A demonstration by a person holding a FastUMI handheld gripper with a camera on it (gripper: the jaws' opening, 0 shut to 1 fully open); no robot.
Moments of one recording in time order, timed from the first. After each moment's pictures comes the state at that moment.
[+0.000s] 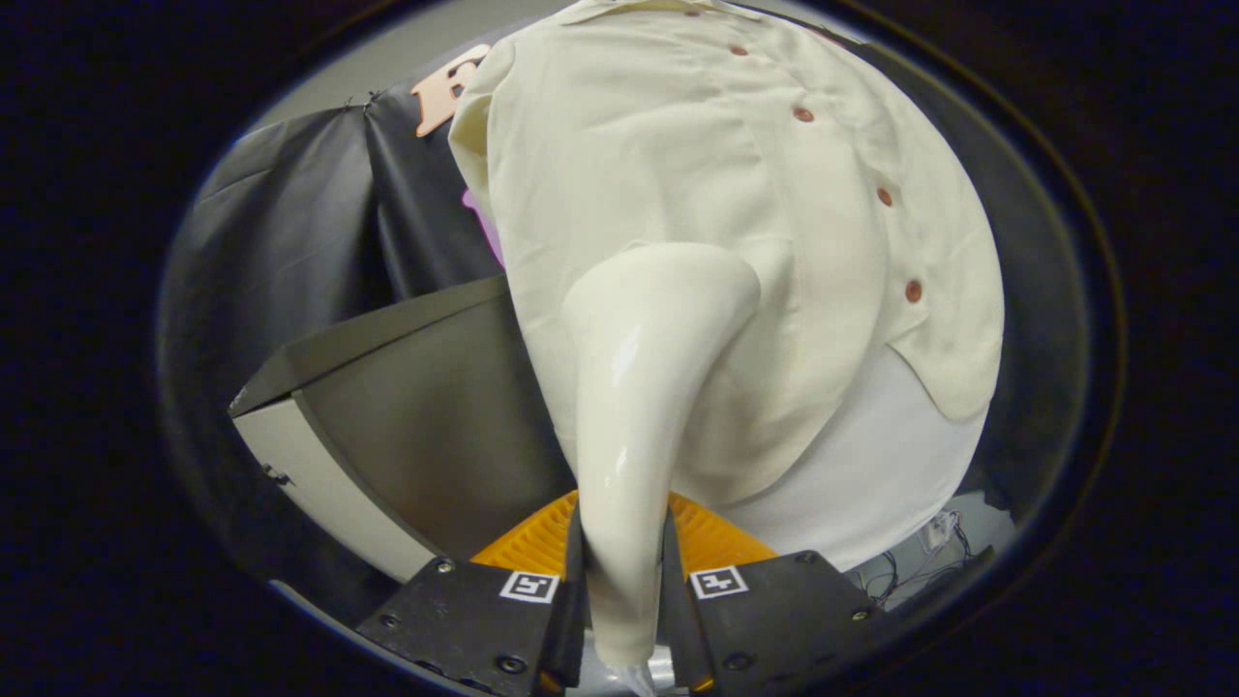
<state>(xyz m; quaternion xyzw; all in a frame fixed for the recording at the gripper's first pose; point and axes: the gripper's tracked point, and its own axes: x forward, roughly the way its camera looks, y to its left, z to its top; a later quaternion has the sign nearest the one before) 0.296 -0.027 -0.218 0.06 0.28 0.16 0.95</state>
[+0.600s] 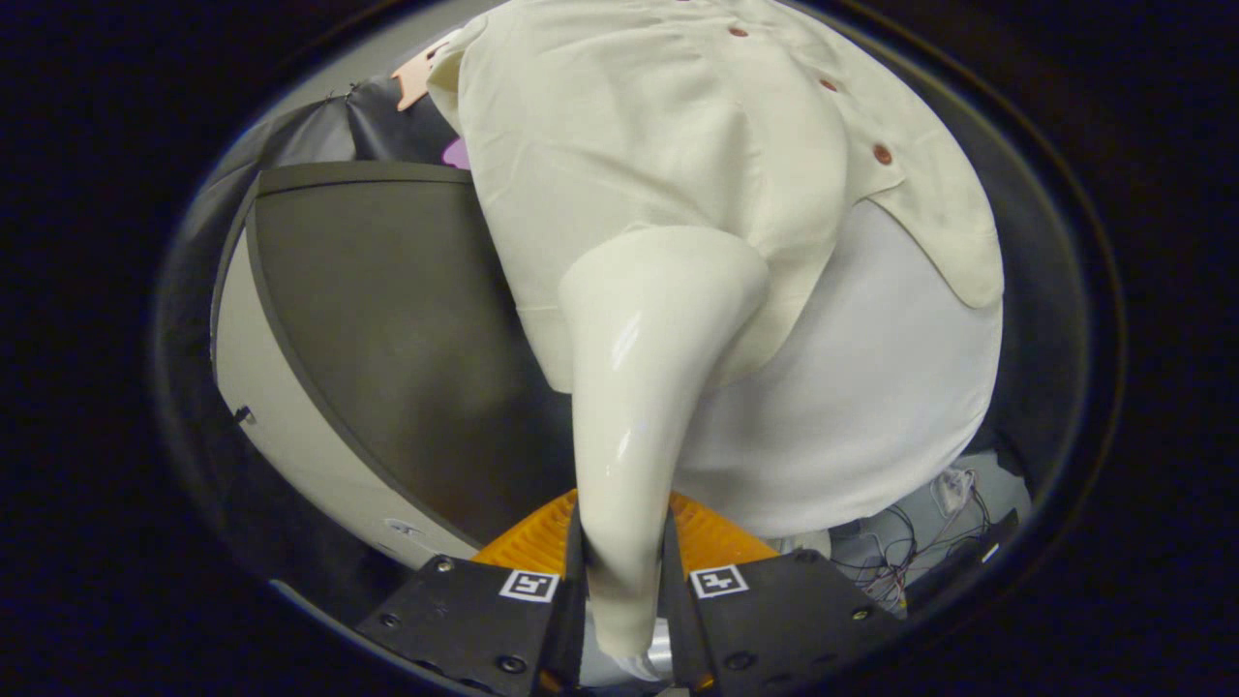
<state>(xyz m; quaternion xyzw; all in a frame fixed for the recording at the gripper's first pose) 0.290 -0.021 -0.260 0.07 0.32 0.15 0.93</state>
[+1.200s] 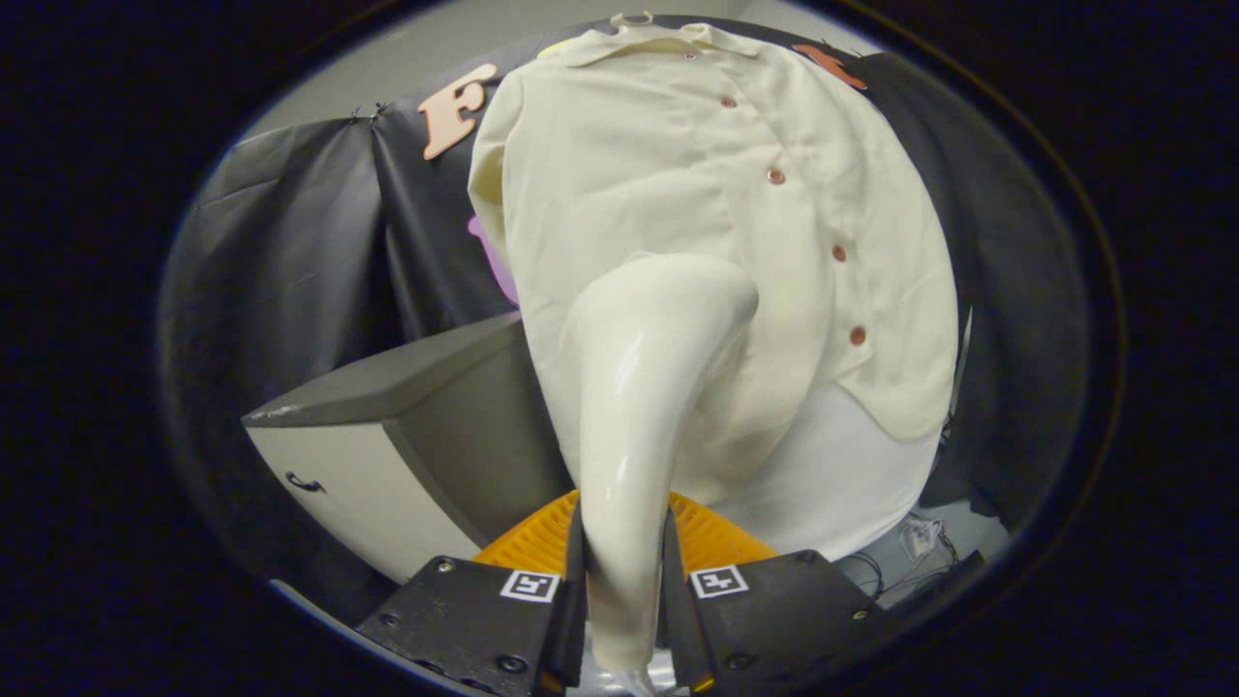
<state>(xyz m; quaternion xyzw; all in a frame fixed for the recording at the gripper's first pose) 0.301 -0.045 -0.098 0.05 0.22 0.14 0.96</state>
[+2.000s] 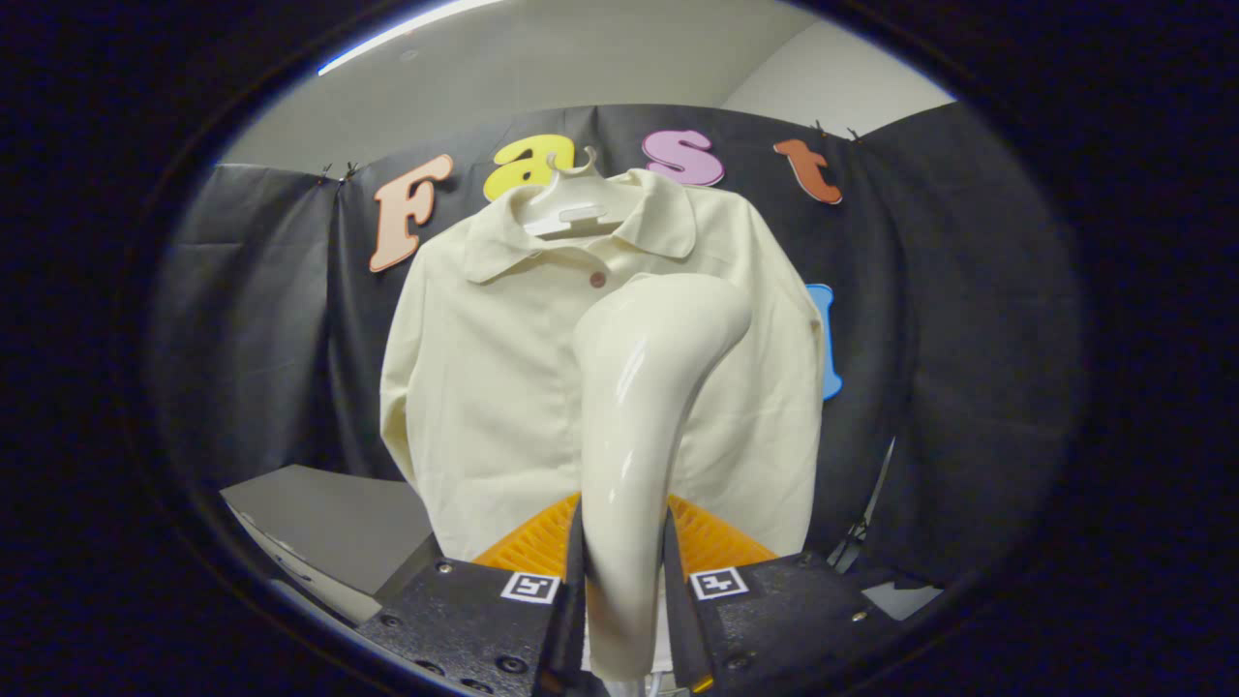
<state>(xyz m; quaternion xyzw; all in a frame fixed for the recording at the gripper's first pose) 0.374 -0.188 0.086 0.01 0.08 0.04 1.00</state>
